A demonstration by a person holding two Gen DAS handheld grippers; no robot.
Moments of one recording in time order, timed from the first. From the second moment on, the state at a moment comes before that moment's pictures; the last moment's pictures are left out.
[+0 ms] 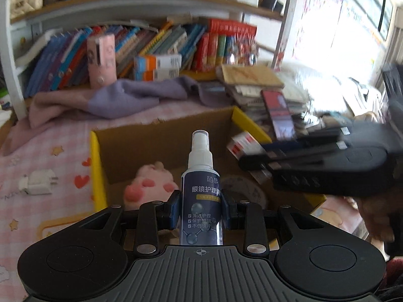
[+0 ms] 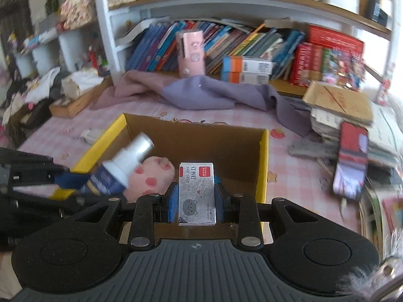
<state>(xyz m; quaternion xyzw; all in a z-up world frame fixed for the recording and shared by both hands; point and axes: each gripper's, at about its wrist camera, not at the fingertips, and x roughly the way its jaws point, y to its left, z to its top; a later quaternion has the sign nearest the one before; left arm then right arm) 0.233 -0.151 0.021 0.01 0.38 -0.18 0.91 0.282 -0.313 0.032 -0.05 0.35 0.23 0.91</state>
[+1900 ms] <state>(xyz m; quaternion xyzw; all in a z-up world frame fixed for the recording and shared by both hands) 0.154 -0.105 0.045 0.00 0.31 -0.09 0.95 0.228 -0.305 0.050 -0.02 0.32 0.18 0.93</state>
